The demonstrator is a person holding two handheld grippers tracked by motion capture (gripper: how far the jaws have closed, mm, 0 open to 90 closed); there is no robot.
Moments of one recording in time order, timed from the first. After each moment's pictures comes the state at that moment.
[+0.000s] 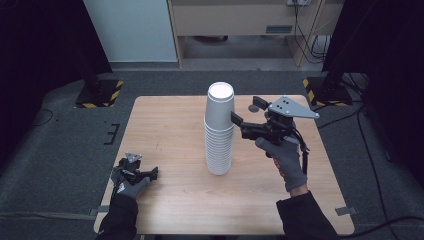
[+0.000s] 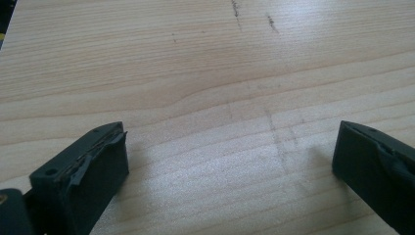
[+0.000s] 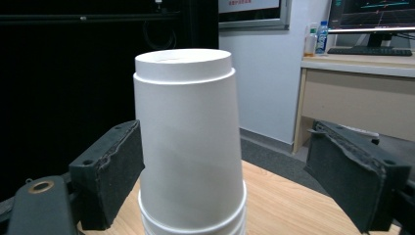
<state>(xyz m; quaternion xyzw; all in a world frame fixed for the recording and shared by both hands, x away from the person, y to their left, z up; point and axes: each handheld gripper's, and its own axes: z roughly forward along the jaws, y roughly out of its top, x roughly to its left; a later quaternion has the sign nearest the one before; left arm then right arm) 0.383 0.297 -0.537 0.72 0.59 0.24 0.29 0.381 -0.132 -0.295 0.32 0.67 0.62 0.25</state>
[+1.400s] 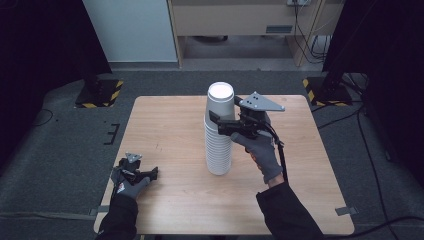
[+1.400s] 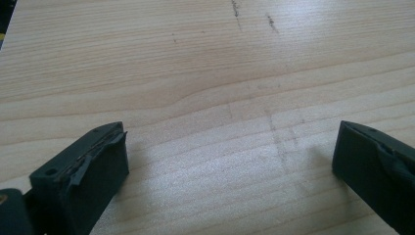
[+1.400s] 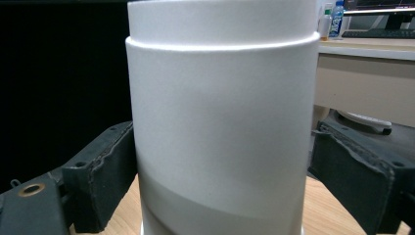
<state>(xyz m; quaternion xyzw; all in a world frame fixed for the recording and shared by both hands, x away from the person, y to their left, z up) 0.383 0.297 -0.537 0.72 0.59 0.24 0.29 0.409 -0.081 -0.312 0.32 0.69 0.61 0.23</state>
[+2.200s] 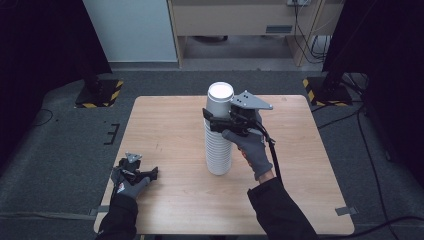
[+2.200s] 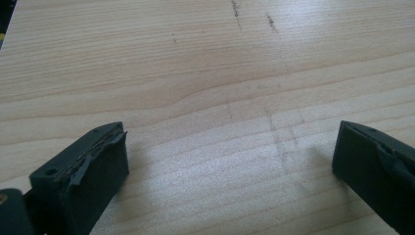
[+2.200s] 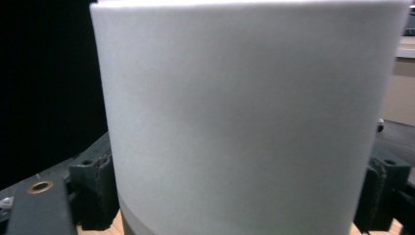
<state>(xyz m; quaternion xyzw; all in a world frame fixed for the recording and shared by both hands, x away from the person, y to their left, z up) 0.383 0.297 -0.537 0.72 0.59 0.24 0.29 0.420 -0.062 -0.320 0.33 0.69 0.60 0.24</state>
